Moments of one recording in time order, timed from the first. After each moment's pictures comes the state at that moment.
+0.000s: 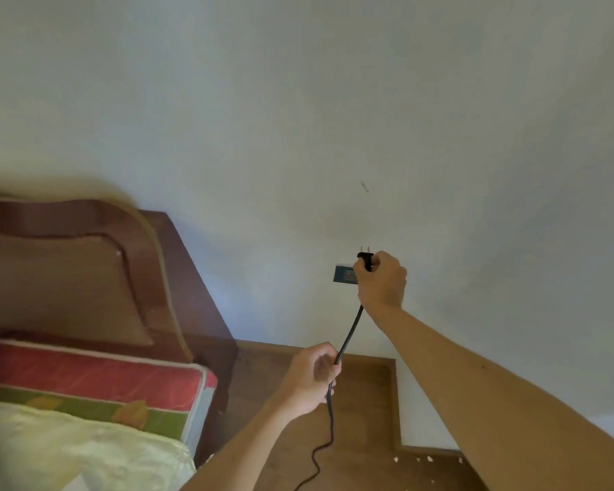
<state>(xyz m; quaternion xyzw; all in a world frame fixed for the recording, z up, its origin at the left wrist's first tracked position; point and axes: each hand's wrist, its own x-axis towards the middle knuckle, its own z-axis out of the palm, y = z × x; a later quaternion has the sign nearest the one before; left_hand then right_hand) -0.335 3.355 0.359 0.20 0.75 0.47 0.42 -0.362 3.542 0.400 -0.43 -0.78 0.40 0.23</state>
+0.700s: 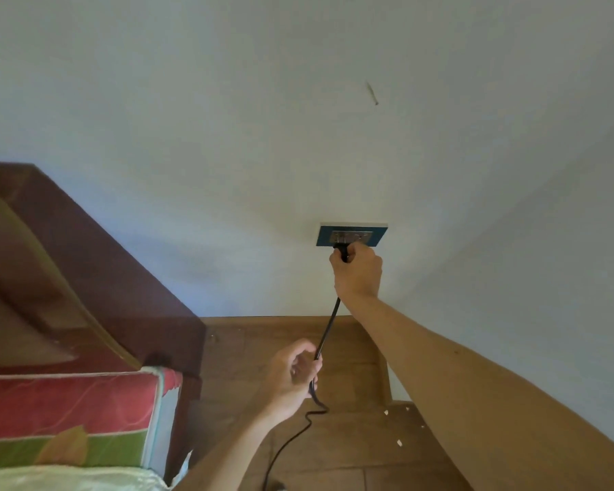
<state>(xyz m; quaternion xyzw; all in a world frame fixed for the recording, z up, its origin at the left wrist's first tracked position) -0.375 3.364 0.230 0.19 0.74 0.48 0.43 -0.400 3.556 0.257 -0.48 -0.76 0.39 0.18</state>
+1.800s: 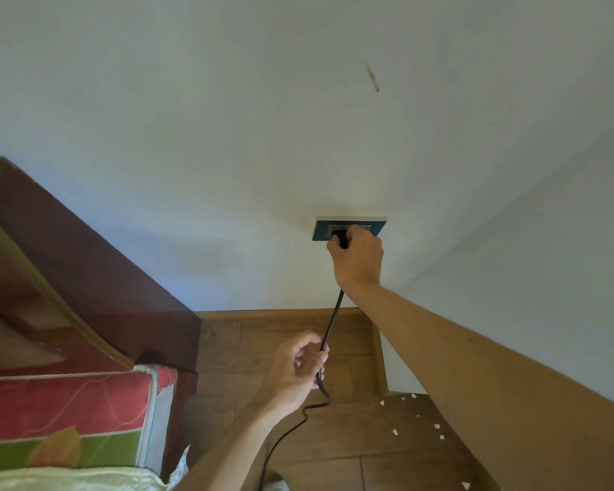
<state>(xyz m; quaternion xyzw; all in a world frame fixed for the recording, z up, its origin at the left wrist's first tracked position) -0.374 3.378 0.226 0.17 0.70 0.53 0.45 -0.407 3.567 0.271 -0.46 -0.81 0.34 0.17</state>
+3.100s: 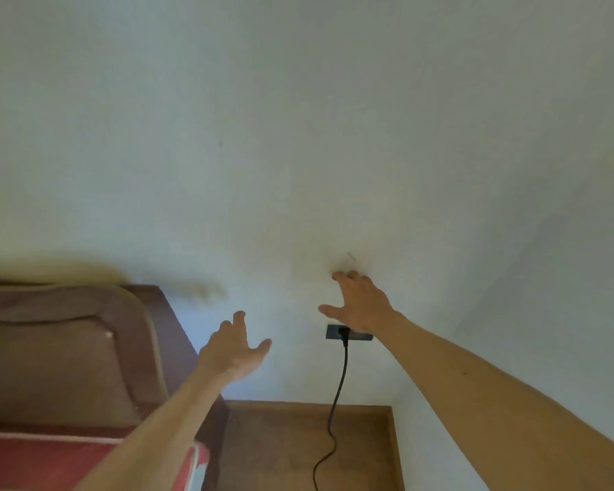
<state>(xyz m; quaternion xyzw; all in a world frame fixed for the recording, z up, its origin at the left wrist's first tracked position) -0.501 3.341 0.441 0.22 0.94 0.15 0.21 -0.407 3.567 0.484 -0.22 -0.96 0.16 -0.05</state>
